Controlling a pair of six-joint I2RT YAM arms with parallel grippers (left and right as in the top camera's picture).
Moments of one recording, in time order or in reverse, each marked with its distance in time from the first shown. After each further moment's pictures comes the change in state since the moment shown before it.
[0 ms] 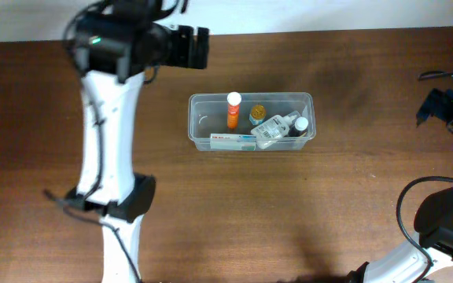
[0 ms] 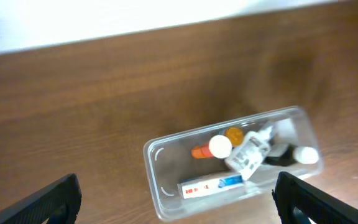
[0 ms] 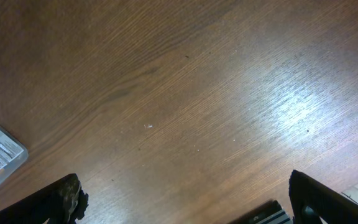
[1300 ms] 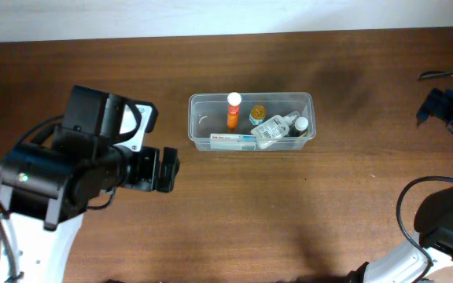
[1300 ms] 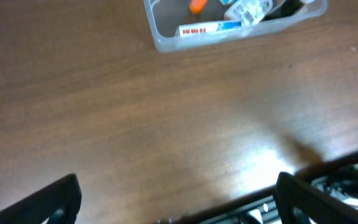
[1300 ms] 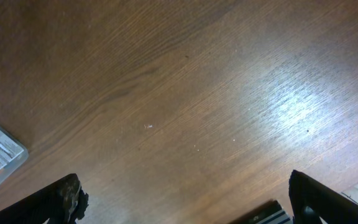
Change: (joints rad) left arm -0.011 -0.936 -1.335 0.146 0.017 -0.008; right arm 0.000 0.000 0.000 0.000 0.000 0.000
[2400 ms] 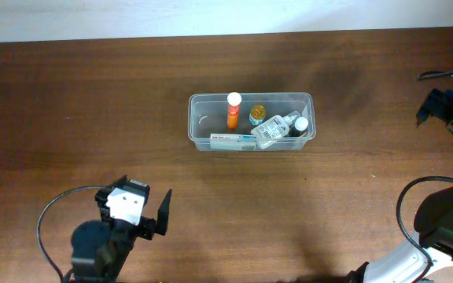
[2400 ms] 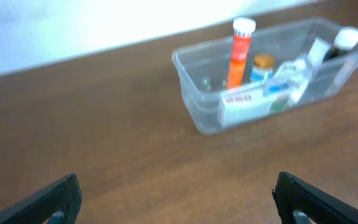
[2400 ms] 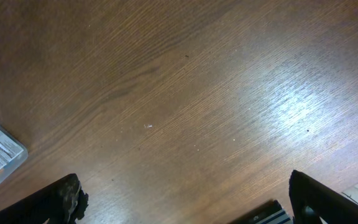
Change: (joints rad) left arm 0.196 -1.014 -1.385 1.120 0.056 0.257; right arm 0.000 0.000 -0.002 0.000 0.000 0.000
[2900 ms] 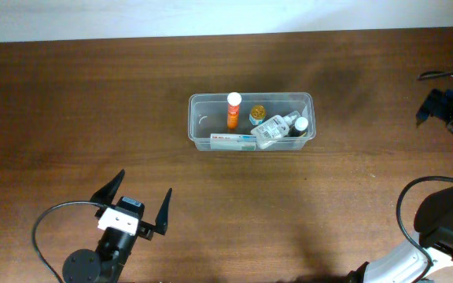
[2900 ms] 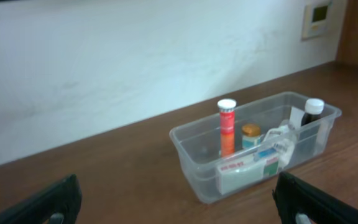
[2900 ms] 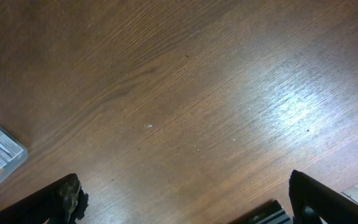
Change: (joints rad) left arm 0.071 -0.216 -0.128 0.248 0.152 0.003; right arm 0.000 0.000 0.000 0.000 0.000 0.000
